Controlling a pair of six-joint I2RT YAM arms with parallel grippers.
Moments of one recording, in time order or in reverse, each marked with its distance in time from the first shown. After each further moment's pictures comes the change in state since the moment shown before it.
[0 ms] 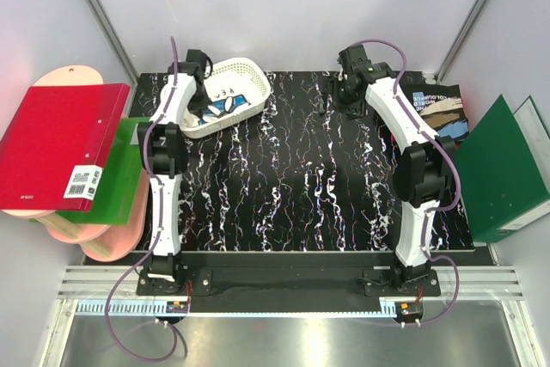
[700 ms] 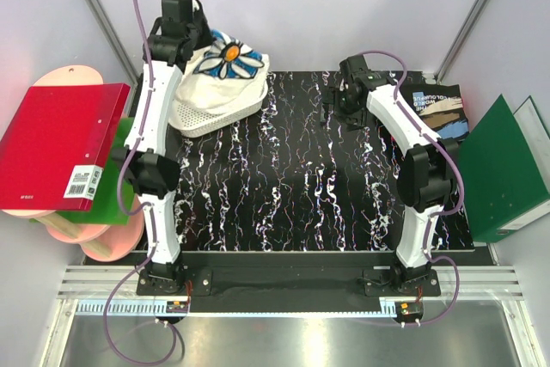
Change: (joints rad) left arm -0.085 -0.396 0.086 0.332 0.146 0.056; right arm 0.000 -0.061 -0.156 0.039 -0.018 0.032
